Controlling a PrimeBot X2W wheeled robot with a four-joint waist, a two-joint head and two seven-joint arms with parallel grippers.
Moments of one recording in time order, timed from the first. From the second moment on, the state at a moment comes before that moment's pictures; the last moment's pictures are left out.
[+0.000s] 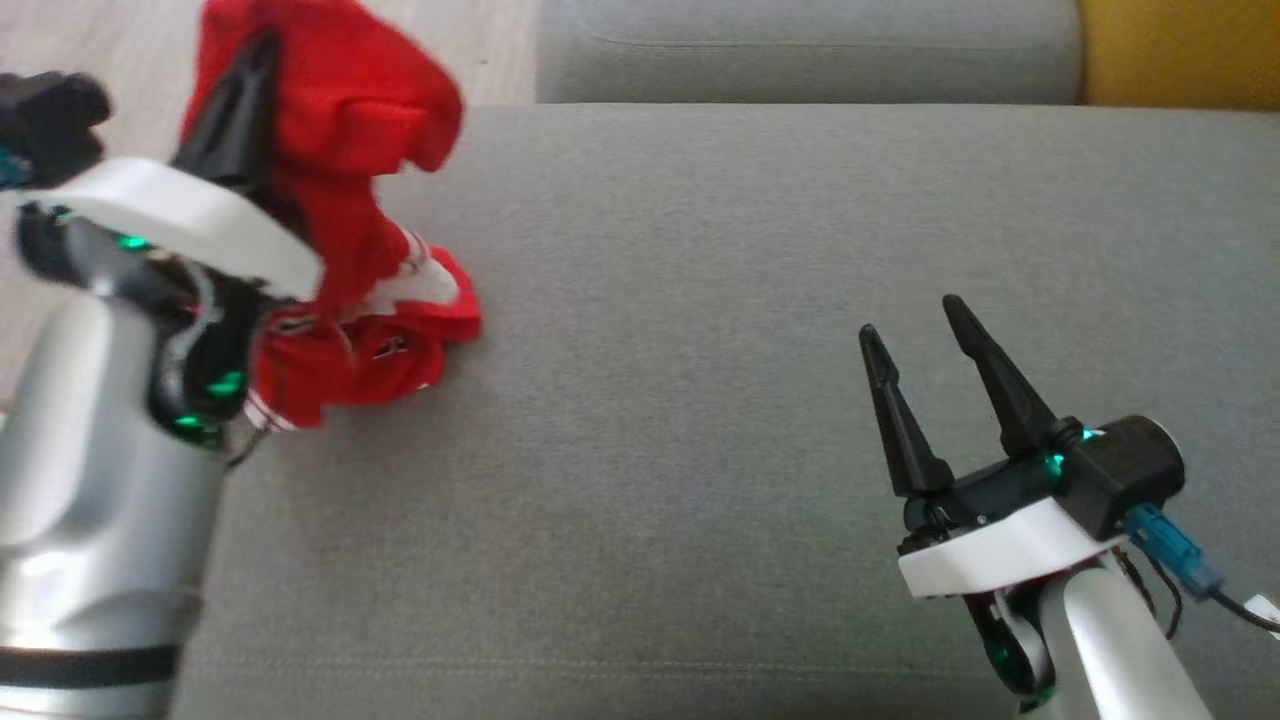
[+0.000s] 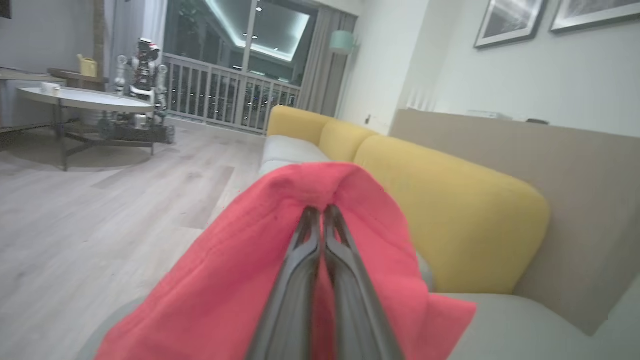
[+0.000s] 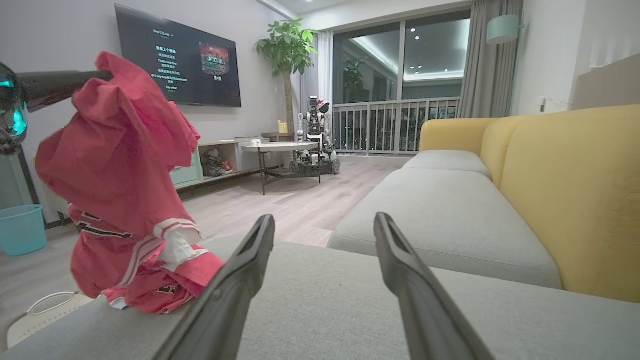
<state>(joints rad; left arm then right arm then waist) -0.61 0.31 -0.28 0.25 -0.67 -0.02 0.03 -0.11 -0.05 0.15 0.02 0.13 0.13 -0.26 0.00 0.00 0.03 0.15</state>
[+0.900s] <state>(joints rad) -0.84 0.03 -0.64 0.30 -0.78 0.08 -0.08 -0.24 -0.05 0.07 -0.09 0.20 0.13 -0.26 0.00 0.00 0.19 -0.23</state>
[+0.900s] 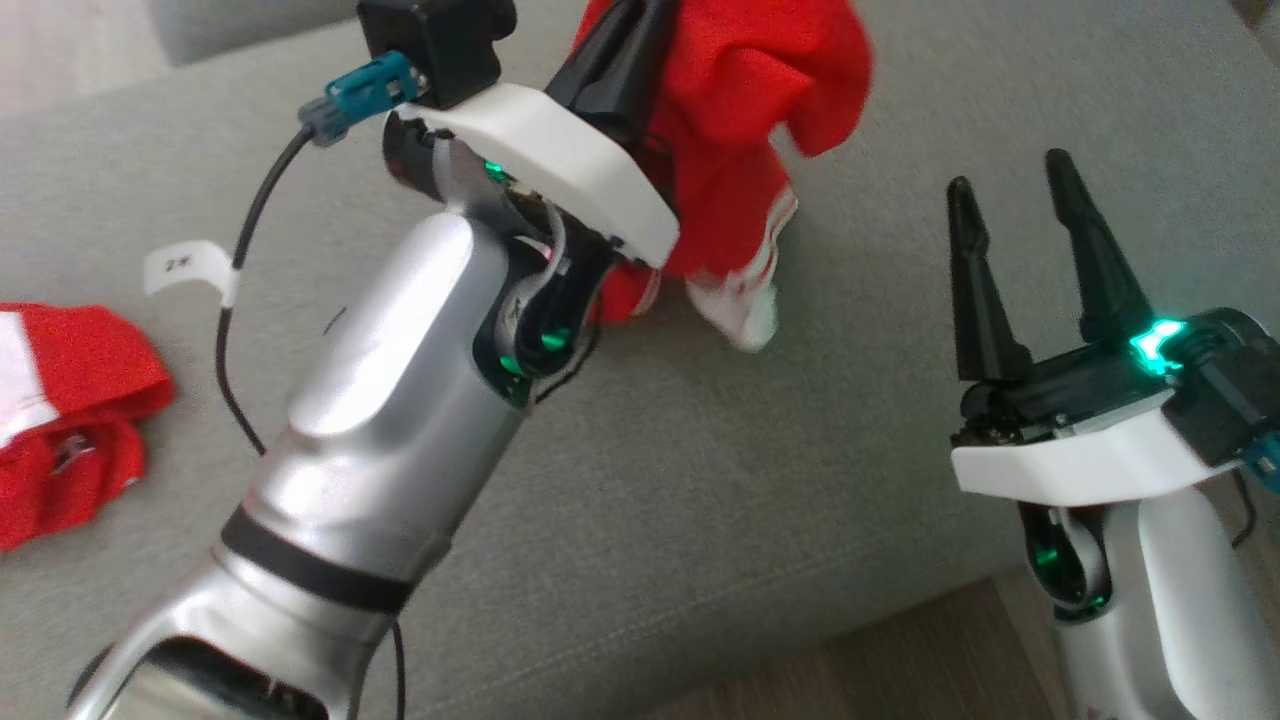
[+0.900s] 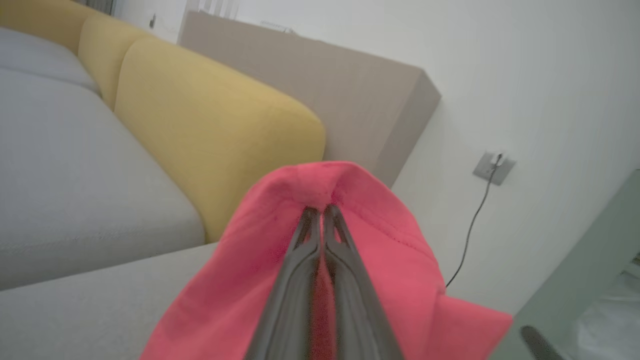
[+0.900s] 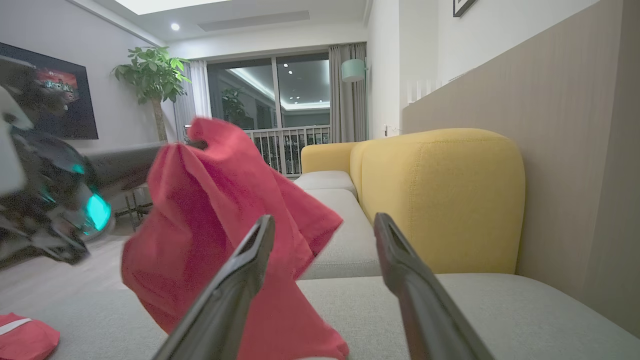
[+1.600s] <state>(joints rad) -0.86 0.05 -0.73 0.59 -0.80 0.02 -0.25 -0.23 -0.05 0.11 -0.07 0.17 0.13 -0.26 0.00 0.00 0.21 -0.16</state>
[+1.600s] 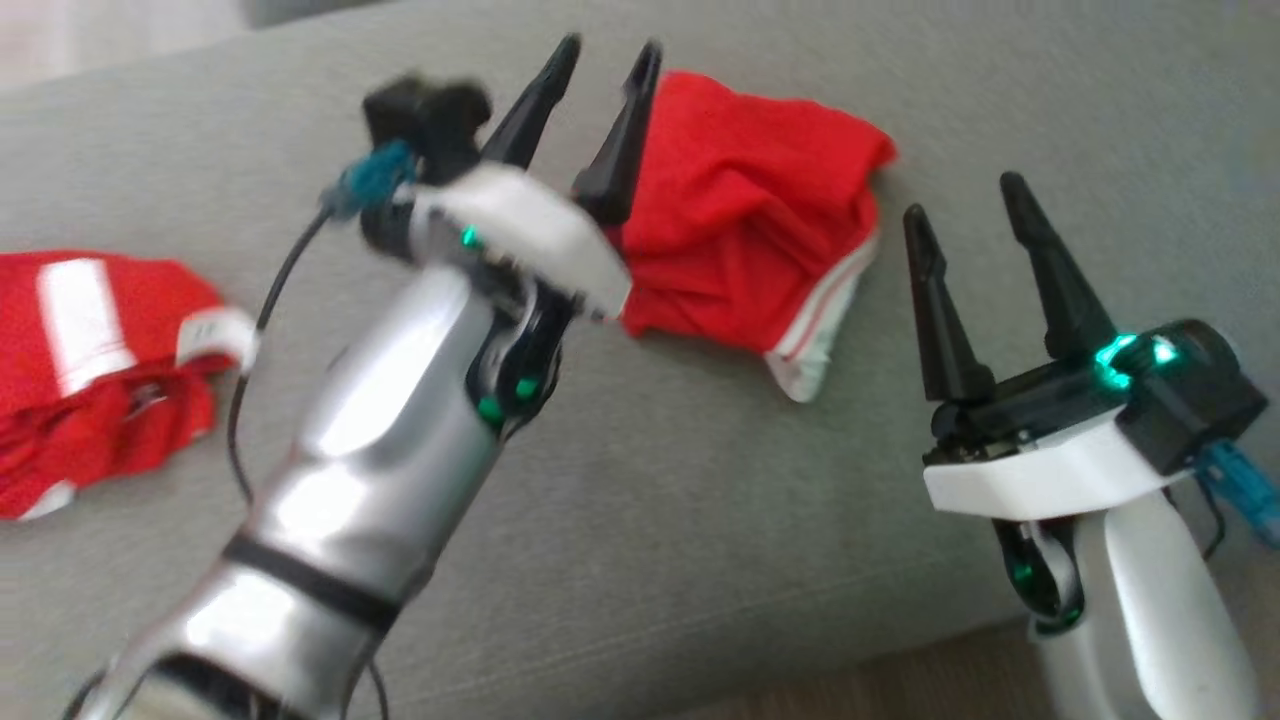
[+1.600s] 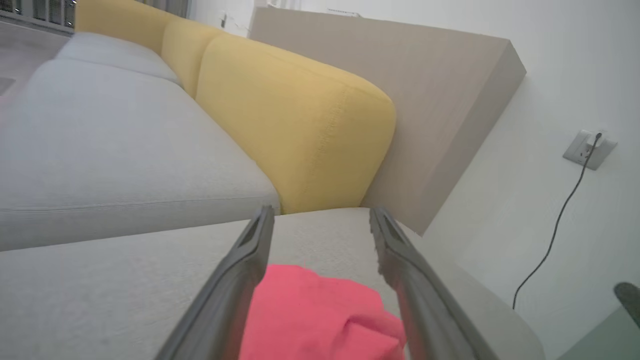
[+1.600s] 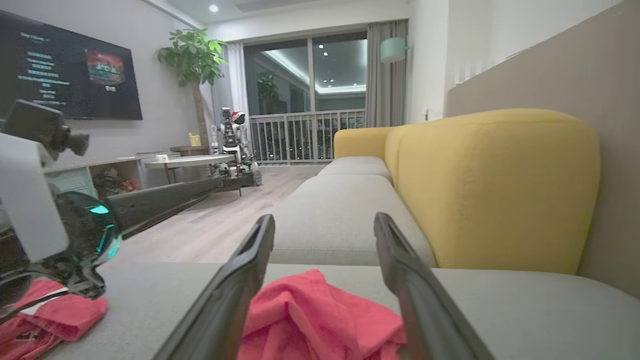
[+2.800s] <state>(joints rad) 0.16 0.07 -0.18 0.02 -0.21 -0.04 -0.25 0.04 -0.05 0.01 0.16 0.15 0.13 -0.26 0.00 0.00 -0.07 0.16</state>
